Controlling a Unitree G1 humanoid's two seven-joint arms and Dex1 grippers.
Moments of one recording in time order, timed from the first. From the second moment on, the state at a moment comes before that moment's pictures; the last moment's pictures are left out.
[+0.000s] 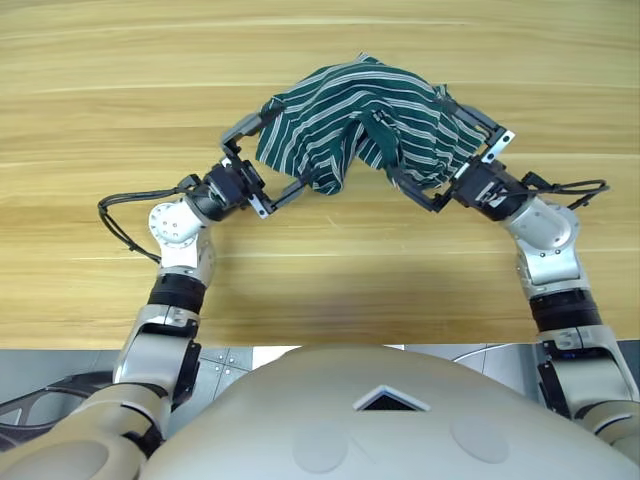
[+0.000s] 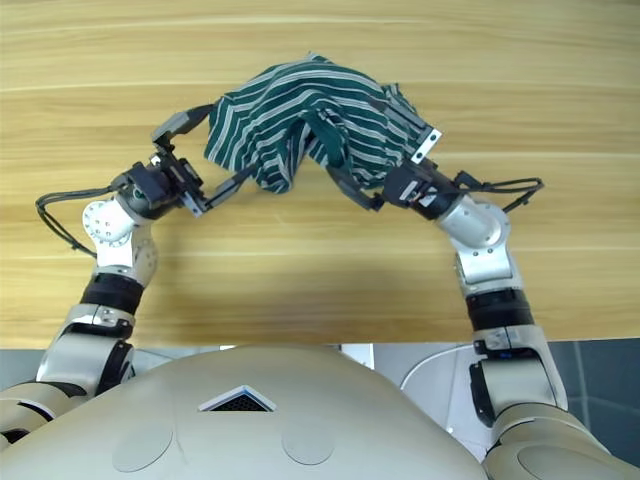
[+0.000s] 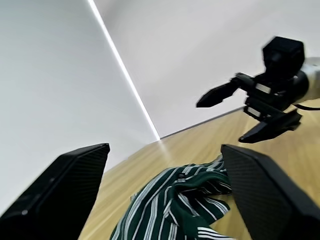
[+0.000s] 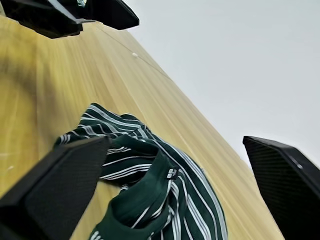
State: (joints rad) left arm -0.15 0.33 -0.18 0.49 -0.40 -0.95 -1.00; right arm -0.06 -0.53 0.17 0.22 0.05 -0.75 0.62
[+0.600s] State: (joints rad) left arm -0.13 0.32 -0.18 0.49 -0.37 -0.95 -1.01; right arm -0.02 -0.53 0.19 0.21 0.00 -0.77 0.64
